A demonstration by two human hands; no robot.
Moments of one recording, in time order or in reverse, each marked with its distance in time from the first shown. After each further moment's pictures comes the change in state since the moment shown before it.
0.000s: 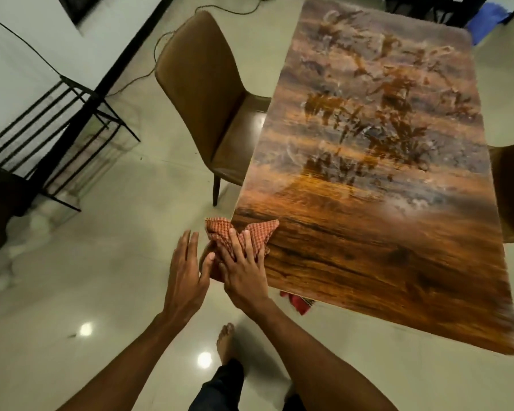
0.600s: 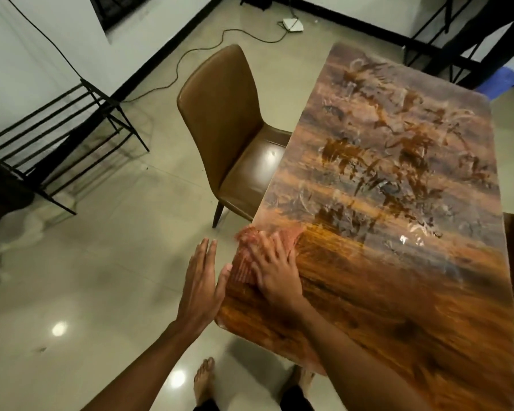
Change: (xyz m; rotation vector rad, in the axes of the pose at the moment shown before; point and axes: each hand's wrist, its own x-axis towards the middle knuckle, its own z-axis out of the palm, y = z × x) left_hand 0.080 0.033 0.015 -0.101 0.017 -0.006; right_hand 0.095 0.102 -0.067 -0.110 -0.062 -0.052
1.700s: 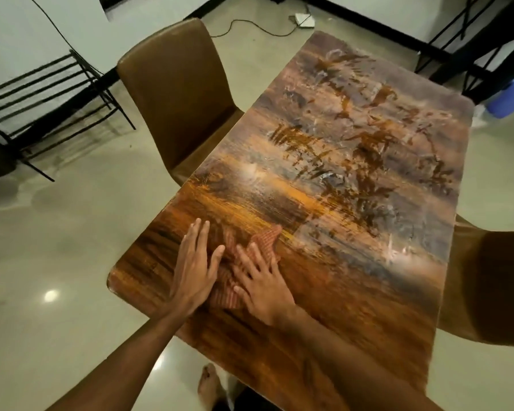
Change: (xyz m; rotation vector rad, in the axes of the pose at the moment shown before) left_hand -0.021 0.161 0.154 0.050 0.146 -0.035; right_hand -0.104 0.202 0.002 -0.126 -0.094 -0.355
